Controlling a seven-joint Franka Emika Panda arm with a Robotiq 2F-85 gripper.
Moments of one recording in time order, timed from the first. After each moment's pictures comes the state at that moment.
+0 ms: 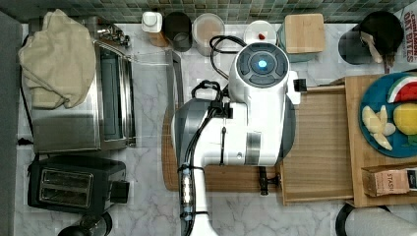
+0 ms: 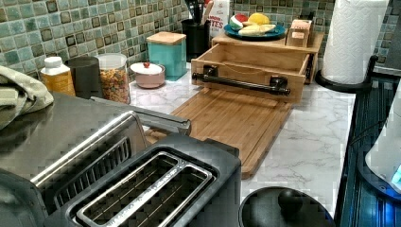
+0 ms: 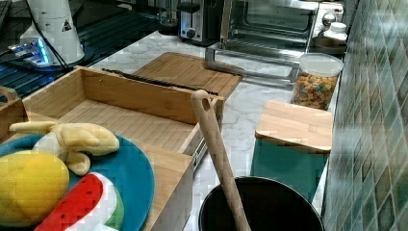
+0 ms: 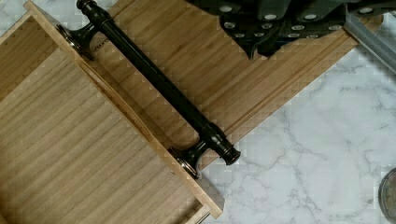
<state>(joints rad) -0.03 0.07 -0.03 -1.86 -0.05 0.26 -0.12</state>
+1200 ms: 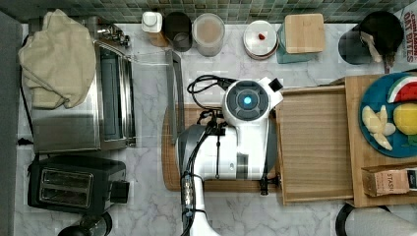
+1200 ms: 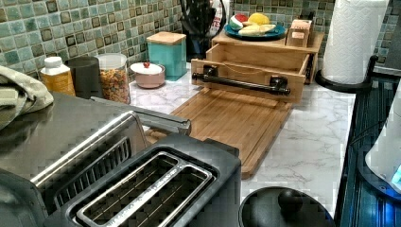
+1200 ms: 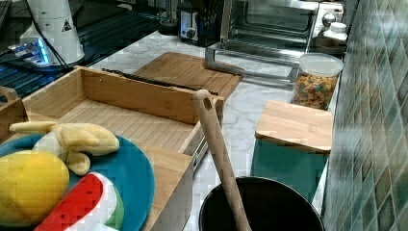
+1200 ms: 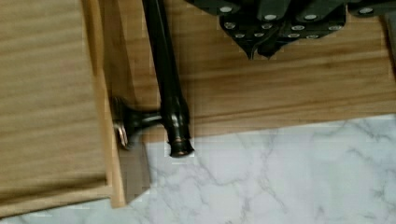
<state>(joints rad) -0.03 0.05 -0.02 -2.18 -0.07 0.64 -0.64</state>
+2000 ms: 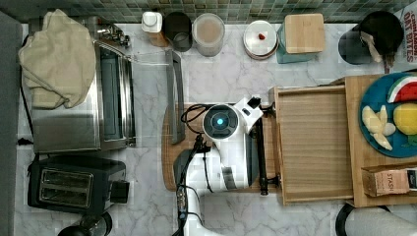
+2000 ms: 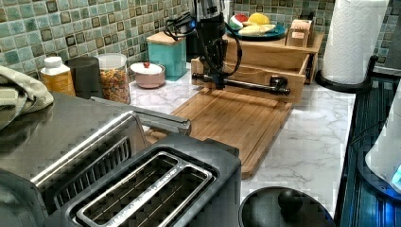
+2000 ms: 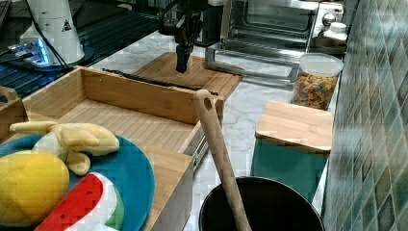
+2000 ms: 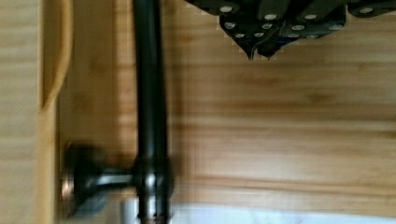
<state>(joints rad) -0.01 0.08 -0.01 -2.34 -0.27 0.76 -0.63</state>
